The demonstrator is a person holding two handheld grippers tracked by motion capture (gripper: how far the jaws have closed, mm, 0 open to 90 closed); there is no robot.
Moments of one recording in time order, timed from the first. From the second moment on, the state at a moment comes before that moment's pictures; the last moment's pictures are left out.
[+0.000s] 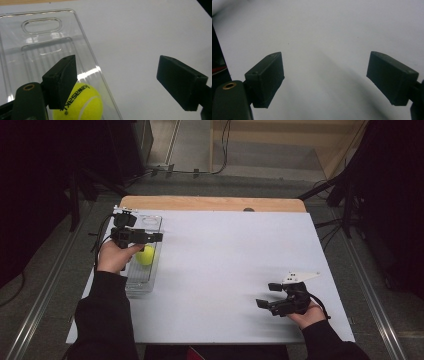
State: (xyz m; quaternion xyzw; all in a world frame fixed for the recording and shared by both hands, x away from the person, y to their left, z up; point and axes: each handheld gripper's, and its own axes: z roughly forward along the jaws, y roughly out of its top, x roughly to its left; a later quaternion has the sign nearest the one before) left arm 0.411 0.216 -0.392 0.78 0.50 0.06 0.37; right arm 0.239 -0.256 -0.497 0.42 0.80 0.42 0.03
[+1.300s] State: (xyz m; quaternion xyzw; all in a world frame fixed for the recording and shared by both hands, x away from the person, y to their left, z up) left arm 0.373 0.180 -0.414 0.82 0.42 0.01 0.39; right arm 0.238 -0.257 -0.496 0.42 0.80 0.43 0.03
